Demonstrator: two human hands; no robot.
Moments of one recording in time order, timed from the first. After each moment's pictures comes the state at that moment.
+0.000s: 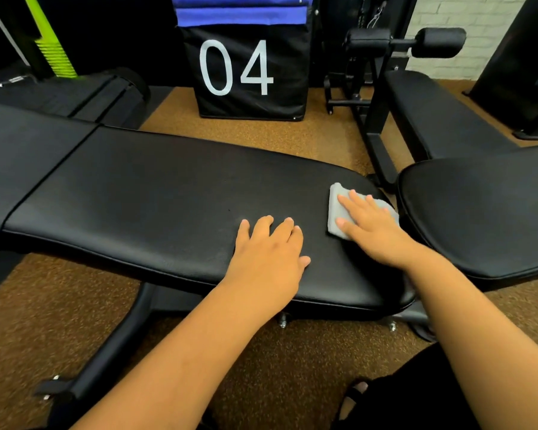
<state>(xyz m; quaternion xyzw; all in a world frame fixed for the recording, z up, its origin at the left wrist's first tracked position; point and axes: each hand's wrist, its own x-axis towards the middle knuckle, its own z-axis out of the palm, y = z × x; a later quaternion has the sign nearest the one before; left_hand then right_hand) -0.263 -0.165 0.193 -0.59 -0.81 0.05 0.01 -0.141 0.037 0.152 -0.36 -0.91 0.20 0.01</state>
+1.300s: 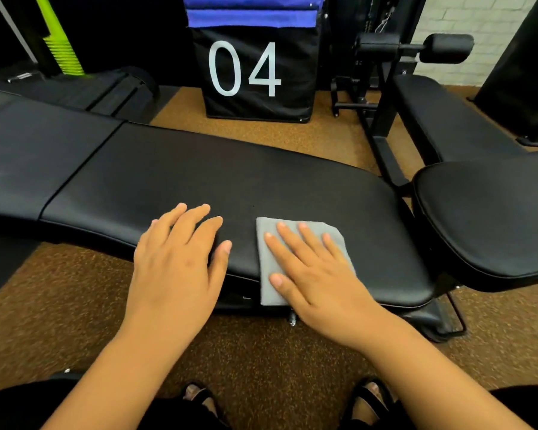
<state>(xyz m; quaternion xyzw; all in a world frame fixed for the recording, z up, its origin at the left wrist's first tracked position) -0.325 -0.277 0.206 -0.47 -0.85 -0.18 0.16 -0.170 -0.128 0.176 -0.19 -0.97 0.13 0.03</state>
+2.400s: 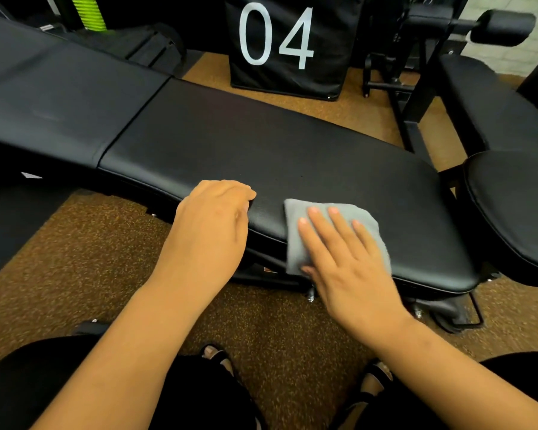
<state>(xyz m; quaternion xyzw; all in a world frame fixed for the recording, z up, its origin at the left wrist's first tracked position) -0.353 -0.294 0.204 -0.48 -0.82 -0.29 0.11 -0.181 -0.159 0.143 -0.16 -0.97 -0.06 0.17</state>
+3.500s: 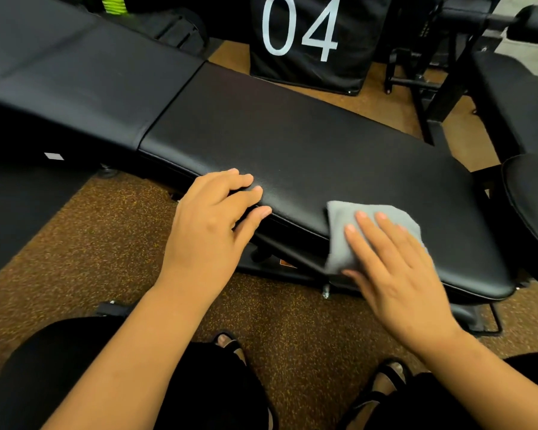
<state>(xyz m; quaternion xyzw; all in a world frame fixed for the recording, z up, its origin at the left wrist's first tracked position) -0.374 -0.327 0.178 -0.48 -0.77 -0.35 0.21 -0.166 -0.148 0.133 -0.12 -0.96 -0.09 0.22</state>
